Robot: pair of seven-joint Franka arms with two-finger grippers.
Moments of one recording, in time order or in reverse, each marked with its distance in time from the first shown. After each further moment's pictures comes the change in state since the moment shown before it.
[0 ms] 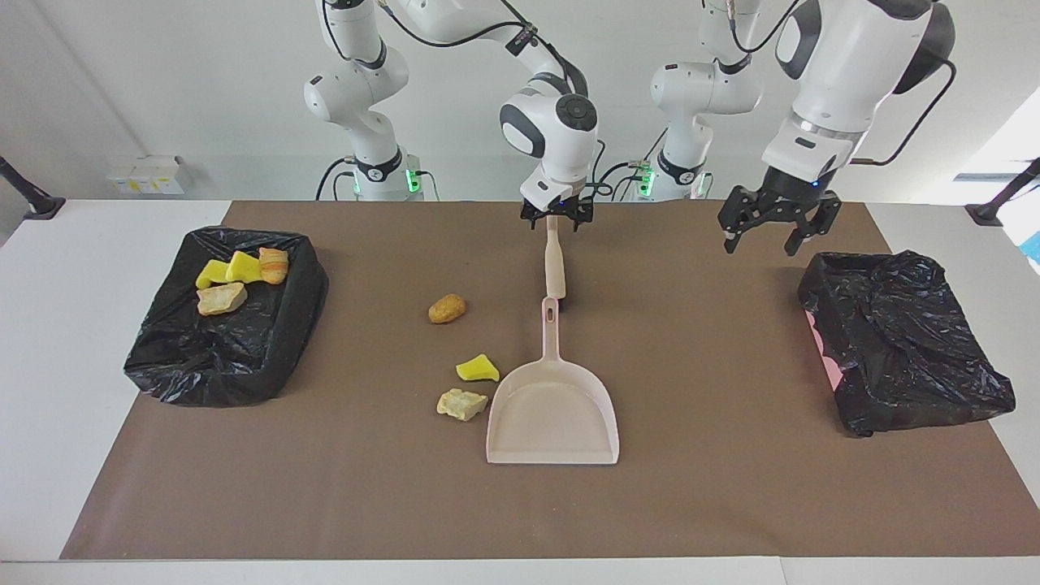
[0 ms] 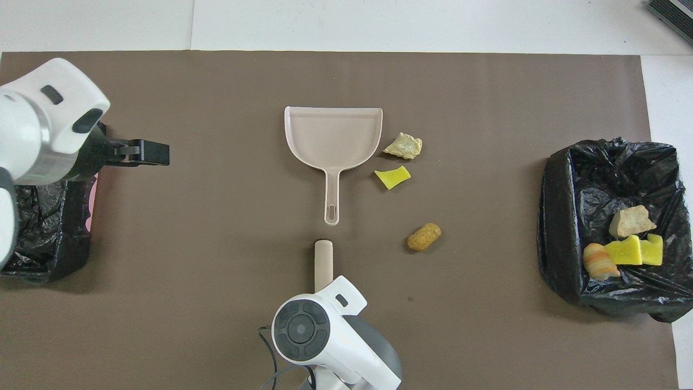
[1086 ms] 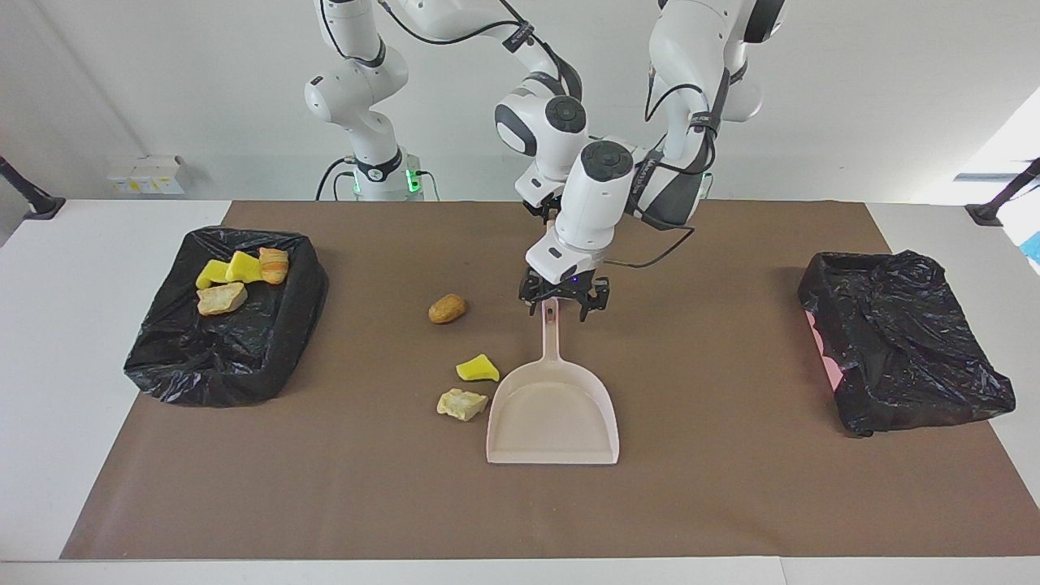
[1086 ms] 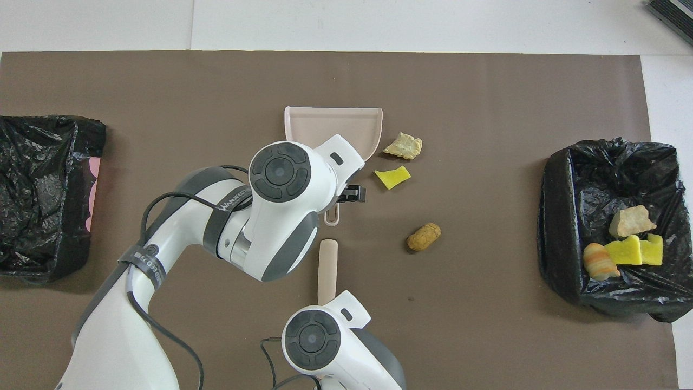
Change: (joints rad) left arm -0.398 0.337 -0.005 -0.056 -0.025 0.364 -0.291; right arm 0.024 -0.022 -0.003 -0.057 0.087 0.036 -0.003
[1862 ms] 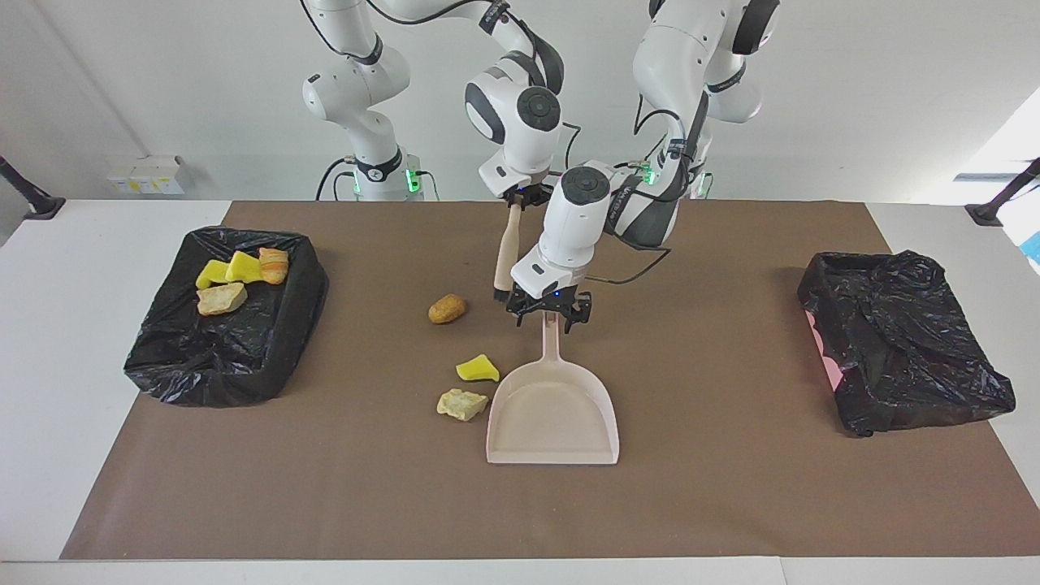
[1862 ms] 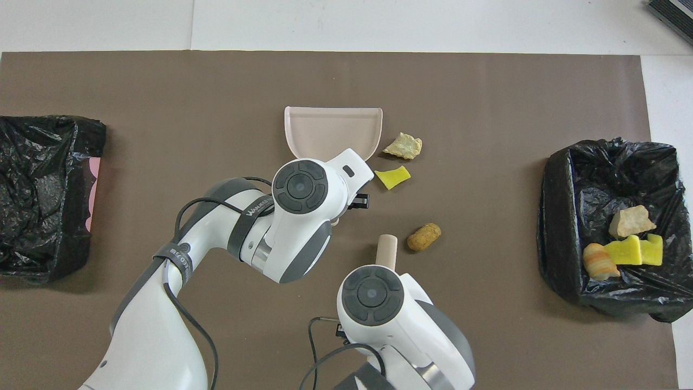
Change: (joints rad) left arm -0.028 0.058 0.010 -0.024 0.000 0.077 0.000; right arm -0.182 -0.160 -0.006 0.014 -0.010 -0.367 -0.019
